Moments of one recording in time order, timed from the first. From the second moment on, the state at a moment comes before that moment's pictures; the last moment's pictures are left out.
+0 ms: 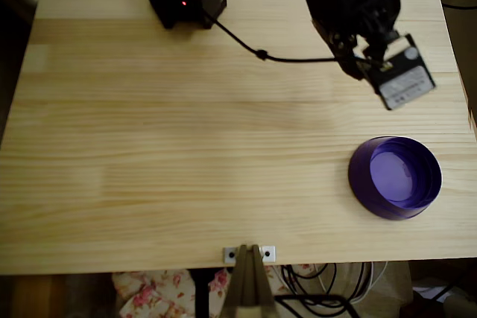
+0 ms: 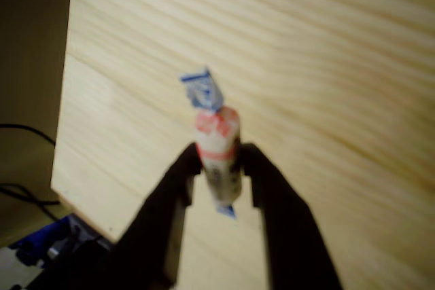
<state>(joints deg) -52.8 105.6 114.7 40.3 39.4</state>
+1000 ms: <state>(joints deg) -44.0 63.9 68.6 42.0 25.5</state>
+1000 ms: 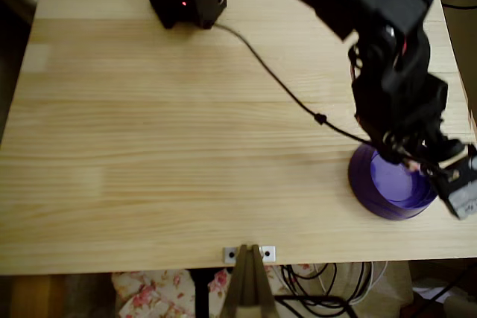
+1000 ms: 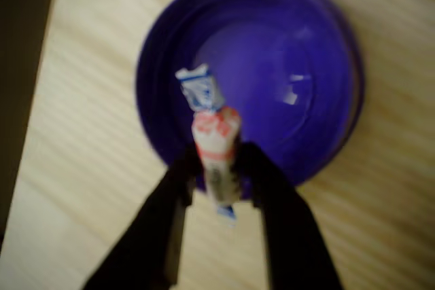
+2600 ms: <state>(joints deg) -47.8 70.5 55.6 69.1 34.2</state>
